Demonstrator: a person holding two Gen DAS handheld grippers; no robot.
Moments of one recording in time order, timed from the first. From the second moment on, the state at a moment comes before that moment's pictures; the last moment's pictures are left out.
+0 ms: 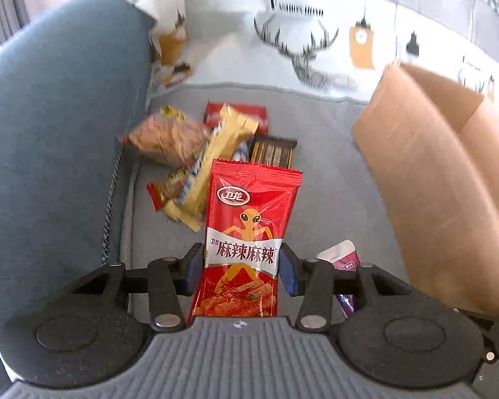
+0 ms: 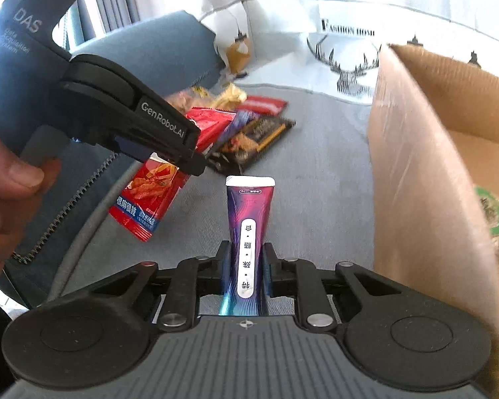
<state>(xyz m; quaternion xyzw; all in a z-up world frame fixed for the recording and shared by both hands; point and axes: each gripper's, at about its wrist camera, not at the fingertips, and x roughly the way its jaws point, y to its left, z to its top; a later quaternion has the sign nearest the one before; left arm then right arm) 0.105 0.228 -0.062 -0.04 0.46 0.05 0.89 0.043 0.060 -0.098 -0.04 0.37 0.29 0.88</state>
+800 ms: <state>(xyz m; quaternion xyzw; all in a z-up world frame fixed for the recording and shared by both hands) 0.065 0.206 0.018 -0.10 0.29 0.10 0.95 0.024 -0.021 0.029 0.01 0.20 0.28 0.94</state>
